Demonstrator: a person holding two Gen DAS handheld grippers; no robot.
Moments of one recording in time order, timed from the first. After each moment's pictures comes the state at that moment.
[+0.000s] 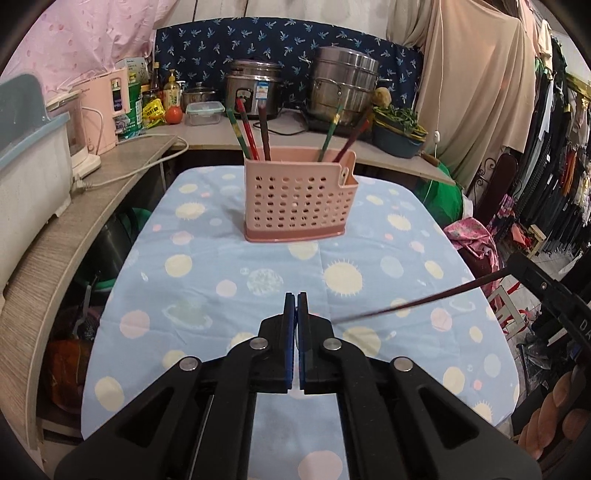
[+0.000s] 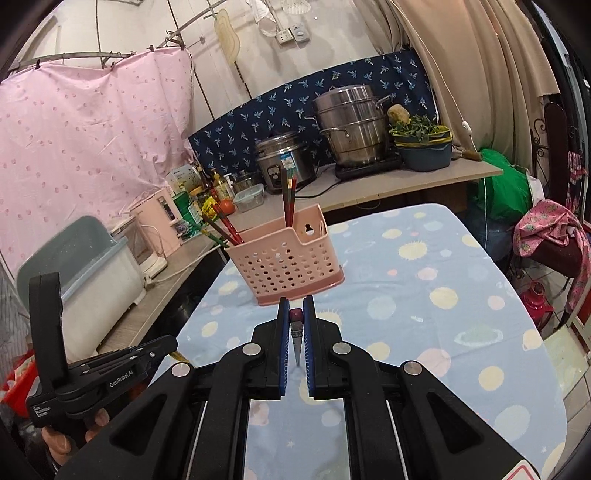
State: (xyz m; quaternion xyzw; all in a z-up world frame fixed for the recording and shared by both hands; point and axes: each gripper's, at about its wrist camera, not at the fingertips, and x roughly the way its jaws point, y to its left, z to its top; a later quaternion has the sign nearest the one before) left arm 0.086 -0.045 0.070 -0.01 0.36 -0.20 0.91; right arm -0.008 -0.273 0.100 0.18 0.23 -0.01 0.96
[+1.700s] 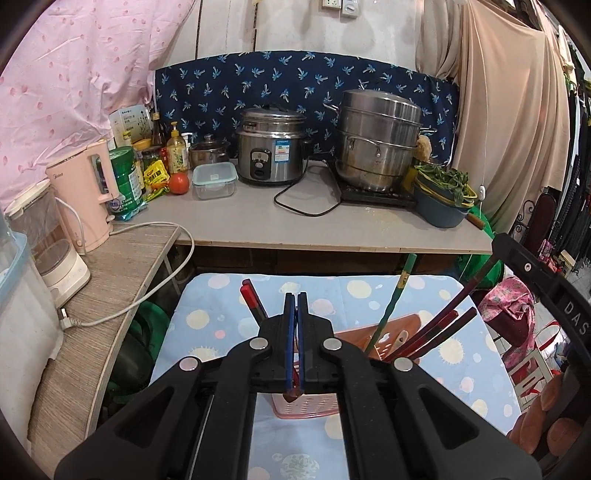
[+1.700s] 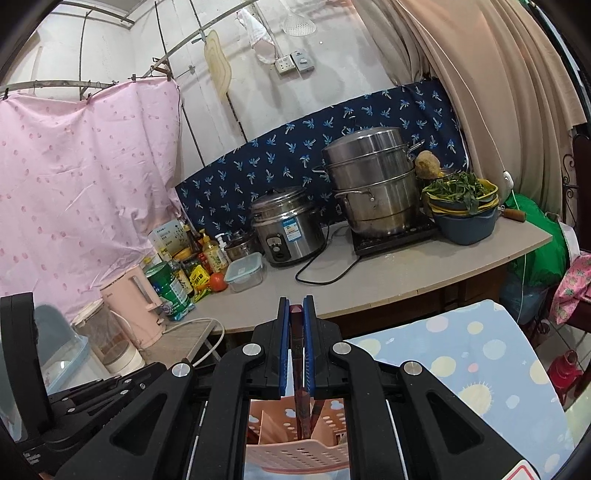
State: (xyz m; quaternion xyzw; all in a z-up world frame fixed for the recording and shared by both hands) left arm 0.298 -0.093 0.149 0.01 0.30 -0.15 0.94; right arm 0.238 -0.294 0.164 0.18 0.17 -0.02 0.97
